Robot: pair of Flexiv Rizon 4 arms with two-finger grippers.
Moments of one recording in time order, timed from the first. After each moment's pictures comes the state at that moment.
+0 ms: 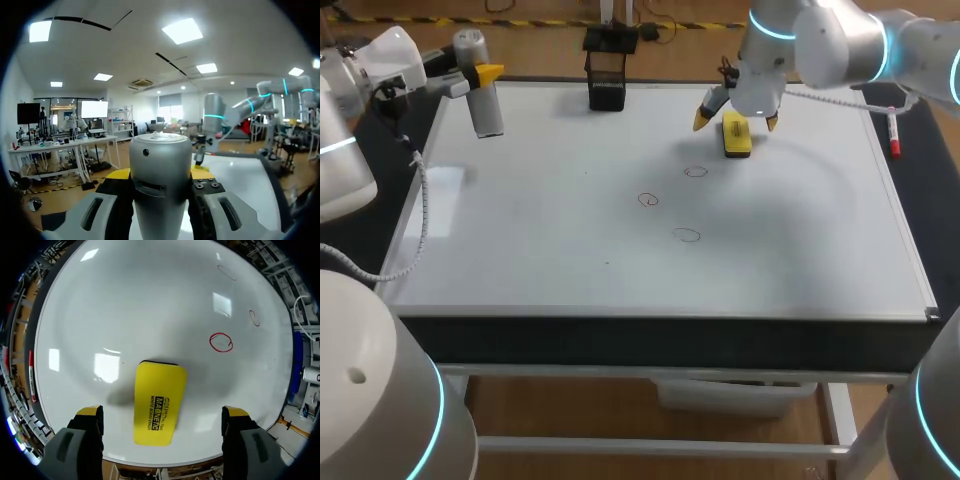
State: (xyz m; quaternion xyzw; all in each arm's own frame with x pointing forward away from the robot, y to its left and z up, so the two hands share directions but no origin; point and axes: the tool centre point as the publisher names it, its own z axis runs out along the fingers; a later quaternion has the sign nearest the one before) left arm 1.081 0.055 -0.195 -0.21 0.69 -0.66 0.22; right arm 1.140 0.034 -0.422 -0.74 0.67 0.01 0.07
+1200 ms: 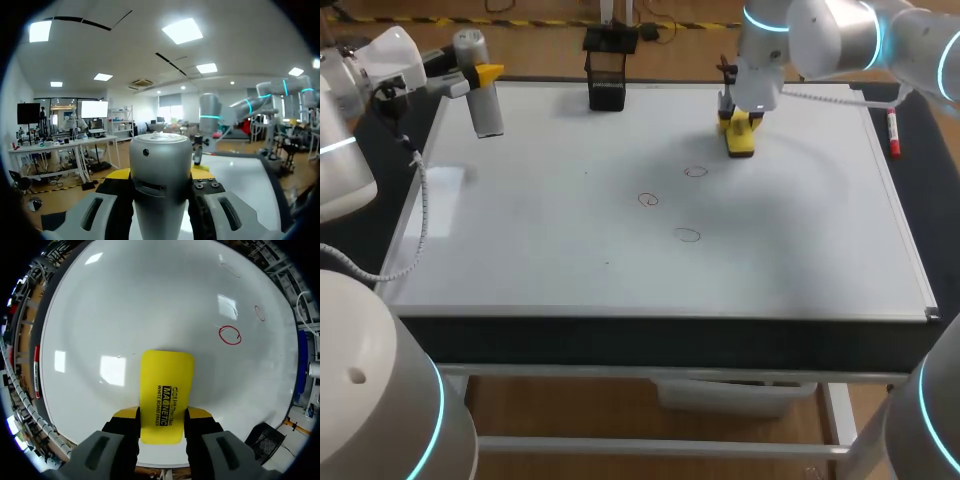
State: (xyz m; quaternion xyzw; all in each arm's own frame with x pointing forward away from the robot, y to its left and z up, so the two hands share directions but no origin) left arm 1.081 0.055 -0.195 -0.21 0.69 -0.66 0.22; right arm 1.152 0.022 -0.424 -0.74 0.68 -0.01 0.04
